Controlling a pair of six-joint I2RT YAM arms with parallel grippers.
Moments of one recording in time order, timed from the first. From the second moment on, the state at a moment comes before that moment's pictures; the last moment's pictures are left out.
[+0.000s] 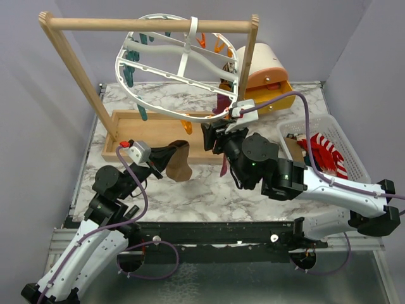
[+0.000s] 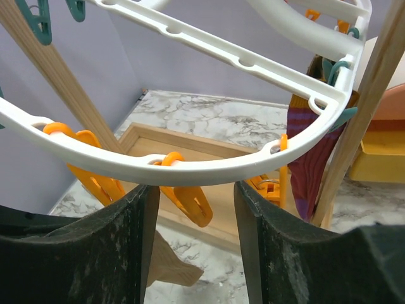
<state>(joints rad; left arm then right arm) -0.52 0.46 0.56 0.07 0.27 -0.09 1.34 1.29 1.42 -0.08 0.95 0.12</state>
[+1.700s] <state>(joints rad) -0.52 0.46 0.54 0.09 0.27 -0.10 1.34 1.35 1.49 -0.13 0.99 0.21</state>
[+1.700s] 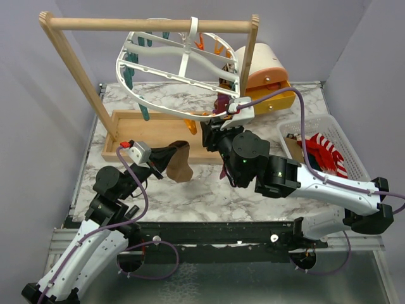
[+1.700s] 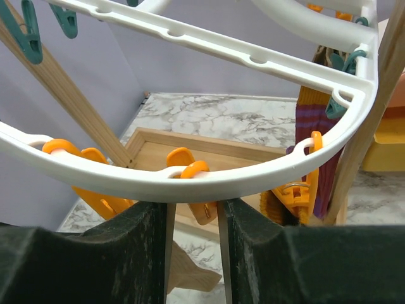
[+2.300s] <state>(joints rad) -0.52 0.54 0.54 0.19 0.29 -0.13 1.34 1.20 1.40 -0.13 0.99 0.15</state>
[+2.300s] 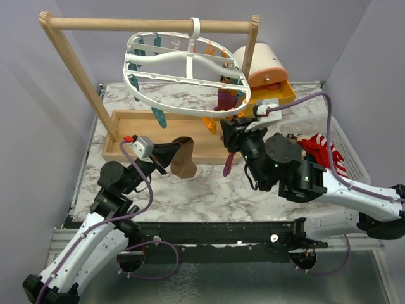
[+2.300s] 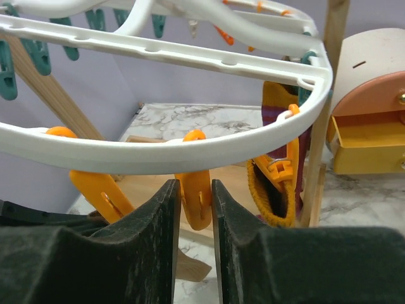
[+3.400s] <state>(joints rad) -0.52 0.57 0.54 0.22 0.31 -0.15 1.34 1.19 1.37 -0.17 1.14 0.11</state>
